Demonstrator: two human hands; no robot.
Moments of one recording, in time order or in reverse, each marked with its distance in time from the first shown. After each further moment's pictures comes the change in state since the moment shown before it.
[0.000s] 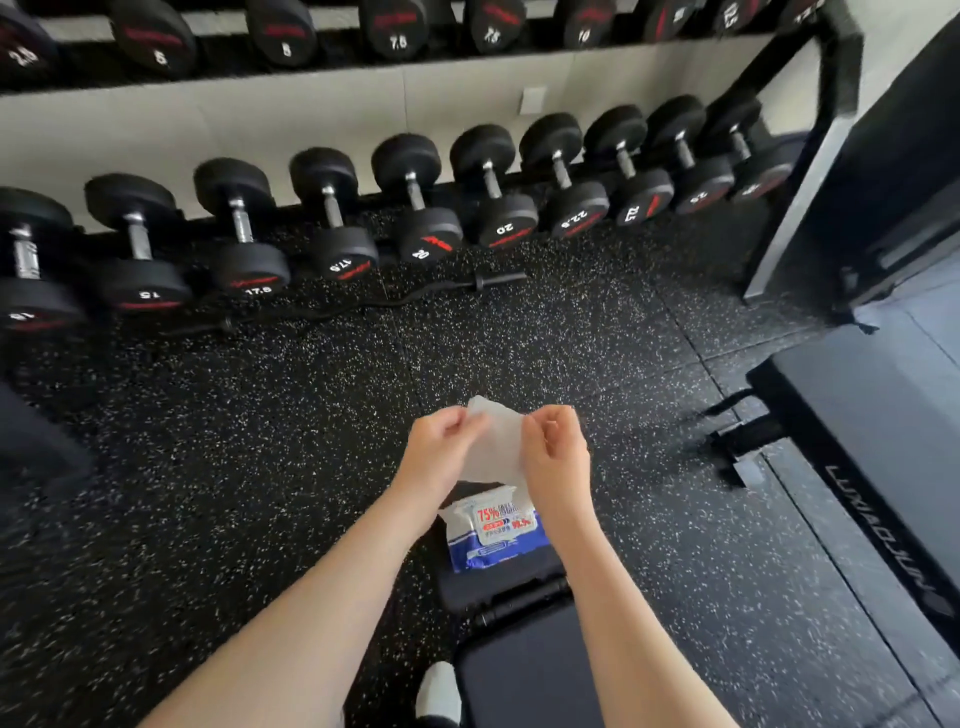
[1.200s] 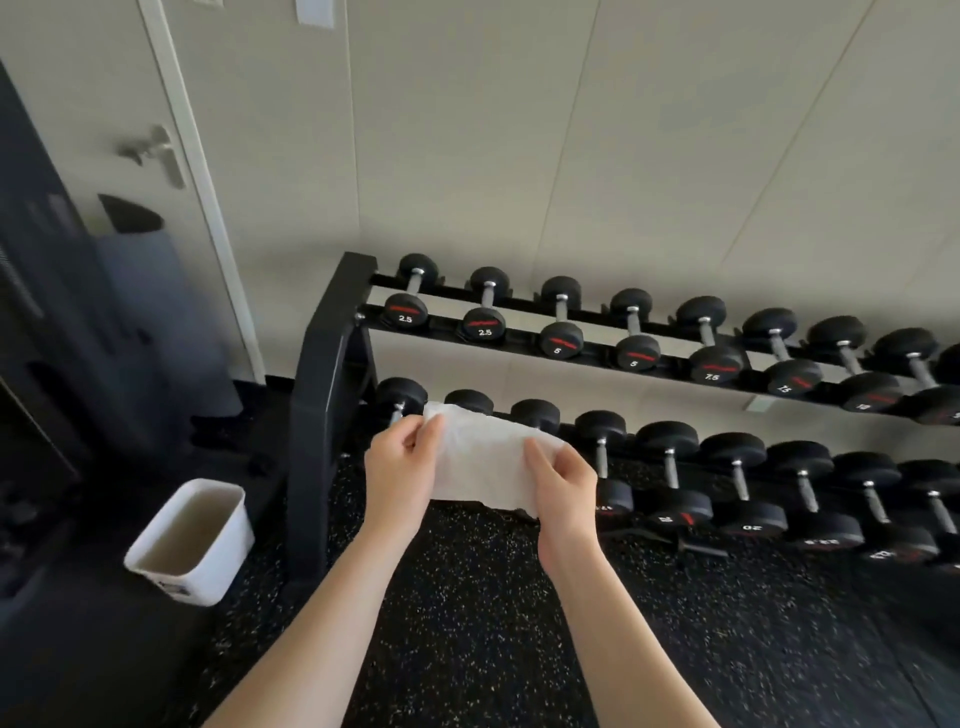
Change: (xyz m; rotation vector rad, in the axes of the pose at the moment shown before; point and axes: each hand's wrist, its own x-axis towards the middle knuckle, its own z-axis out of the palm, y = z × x) left_hand -0.096 0.144 -0.558 -0.038 0.829 0.495; right_hand -0.131 -0.359 0.436 0.272 -0.339 -0.126
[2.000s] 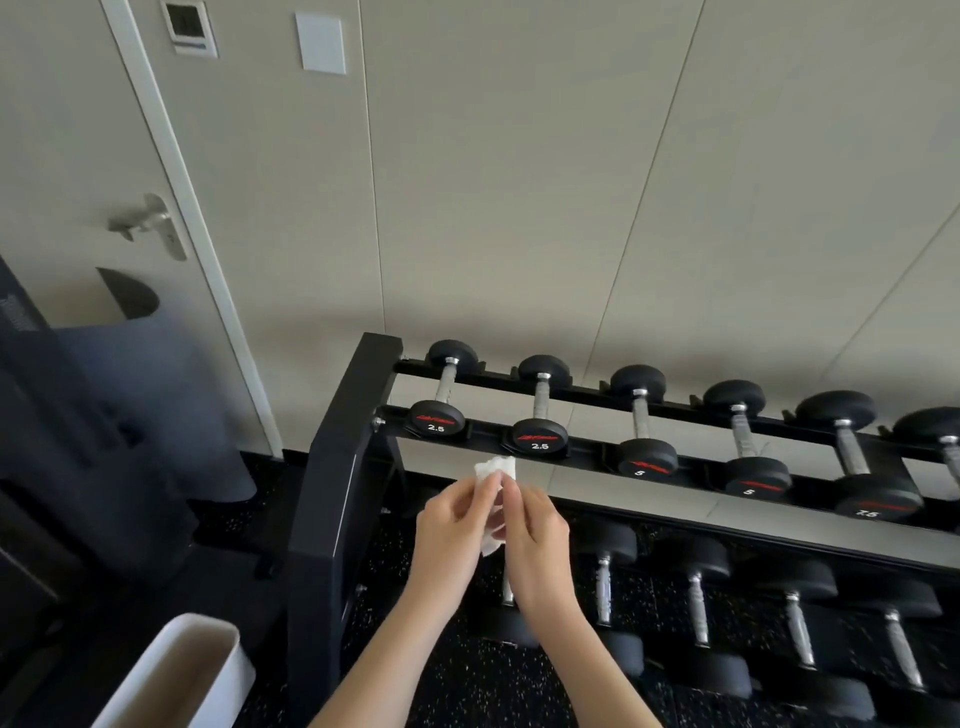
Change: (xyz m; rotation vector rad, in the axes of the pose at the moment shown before) left_hand 0.289 -0.055 0.080 -0.212 -0.204 -0.226; right_hand 0.275 -0.005 0.185 -0.283 -0.247 -0.297
